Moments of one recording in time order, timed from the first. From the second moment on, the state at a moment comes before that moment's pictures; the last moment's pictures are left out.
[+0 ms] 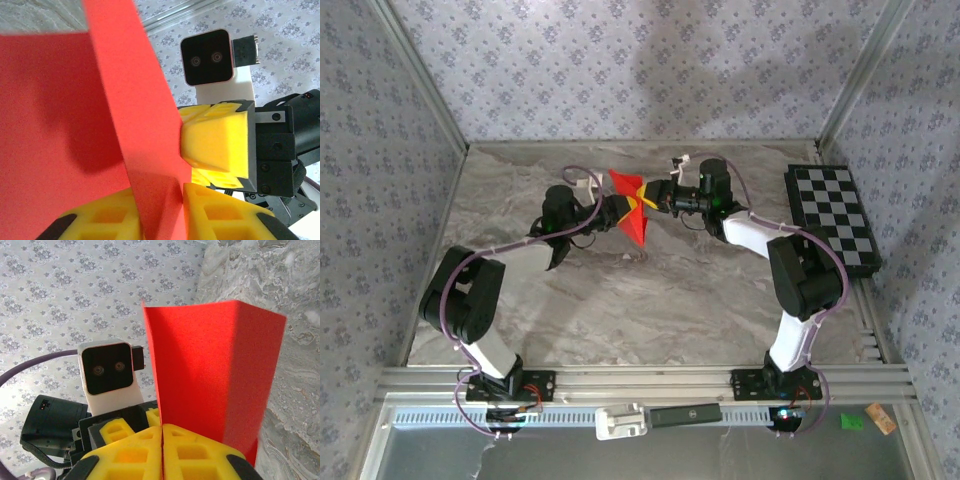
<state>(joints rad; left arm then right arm) -0.45 1.65 0.83 0.67 0.68 -1.12 0.39 1.81 1.11 0.52 -0.89 1.13</state>
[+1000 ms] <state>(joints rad) -0.58 1.83 1.51 -0.72 -0.21 -0.45 0.28 1.40 0.95 -0.14 -0.22 0.53</state>
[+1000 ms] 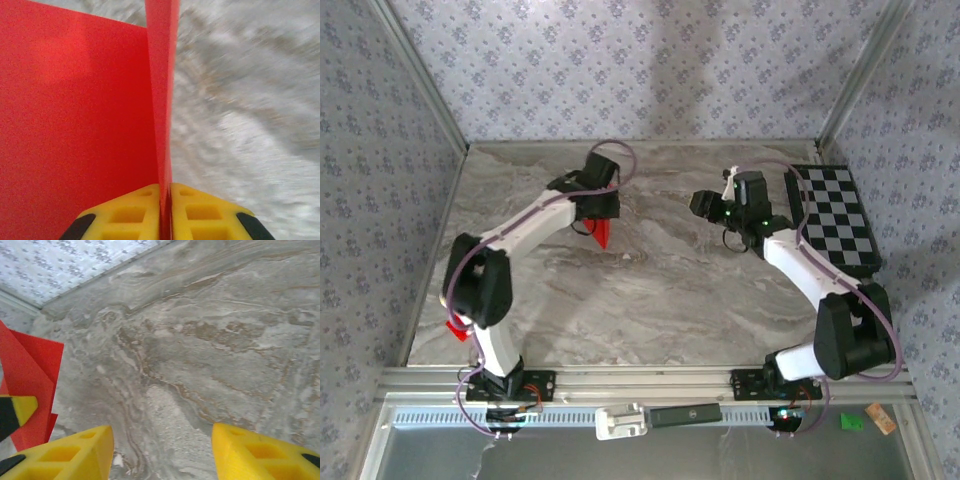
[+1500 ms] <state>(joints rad) -0.74 2.23 1.75 -1.00 -0.70 -0.34 0.26 1.39 0.91 -0.17 -0.17 0.53</state>
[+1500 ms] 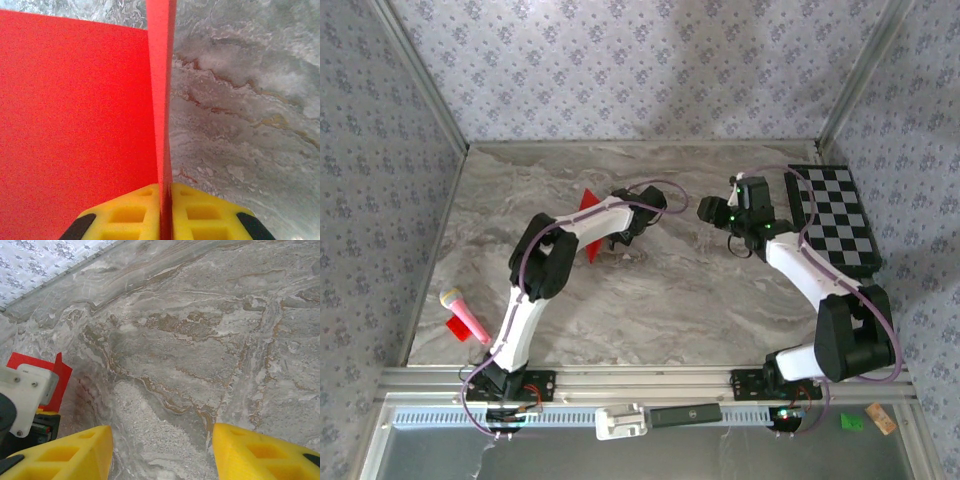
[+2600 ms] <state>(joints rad) -0.74 2.27 1.82 -1.01 -0.40 -0.49 0.24 1.41 0.91 -0.17 -0.20 0.54</state>
